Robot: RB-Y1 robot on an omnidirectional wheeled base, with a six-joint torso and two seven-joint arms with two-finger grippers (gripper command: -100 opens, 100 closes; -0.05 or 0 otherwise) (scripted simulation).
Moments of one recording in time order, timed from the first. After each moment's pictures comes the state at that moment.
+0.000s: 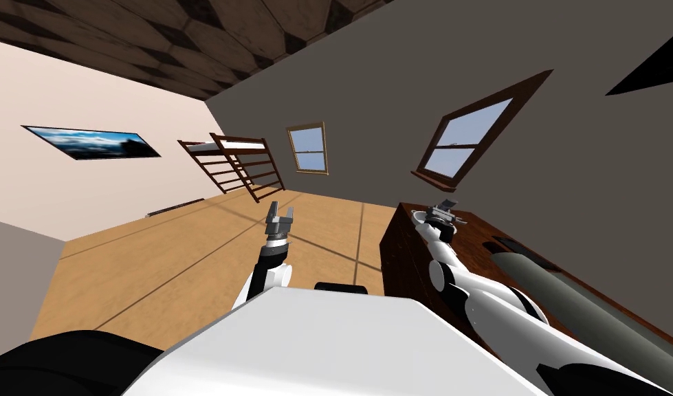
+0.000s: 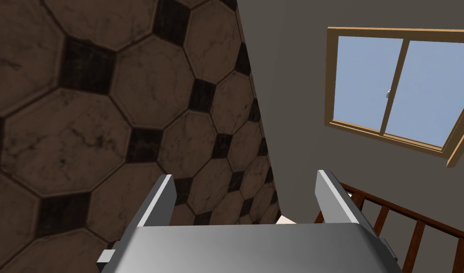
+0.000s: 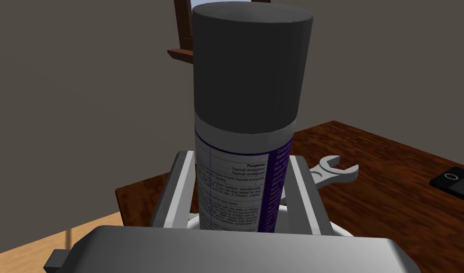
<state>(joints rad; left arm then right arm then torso) 0.48 0.03 -0.03 -2.21 0.01 -0.50 0.11 -0.54 -0.52 -0.49 -0.65 -0.84 -0.49 -1.03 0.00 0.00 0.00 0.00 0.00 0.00</state>
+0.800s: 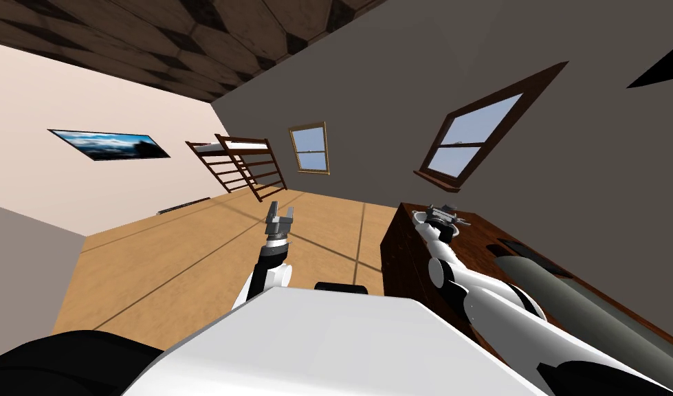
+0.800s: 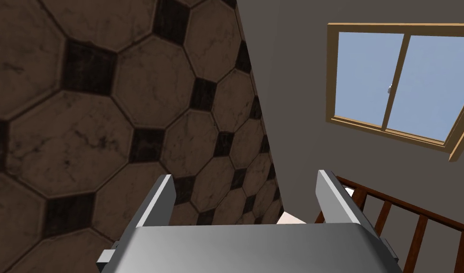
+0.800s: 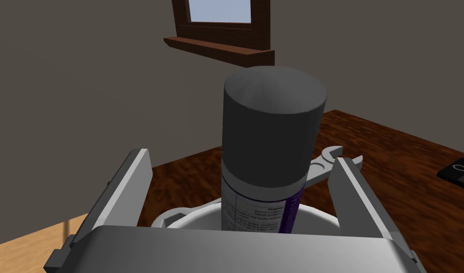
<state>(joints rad) 0.48 0.03 -0.03 -2.21 0.01 -0.50 0.11 -0.56 -0.52 -0.50 -0.60 -0.86 -0.50 -1.01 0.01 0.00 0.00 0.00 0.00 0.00</state>
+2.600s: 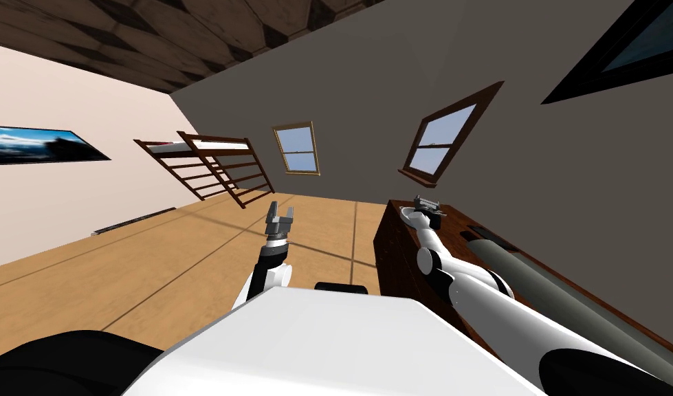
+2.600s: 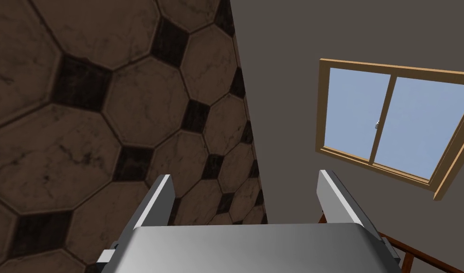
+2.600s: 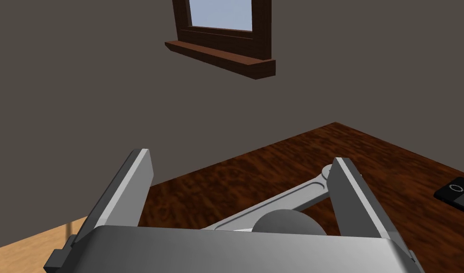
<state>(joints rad) 0.48 0.03 -0.03 -2.21 0.01 -0.50 0.11 -0.68 -0.46 -0.53 -0.68 -0.89 -0.36 -0.84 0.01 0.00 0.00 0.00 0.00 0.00</state>
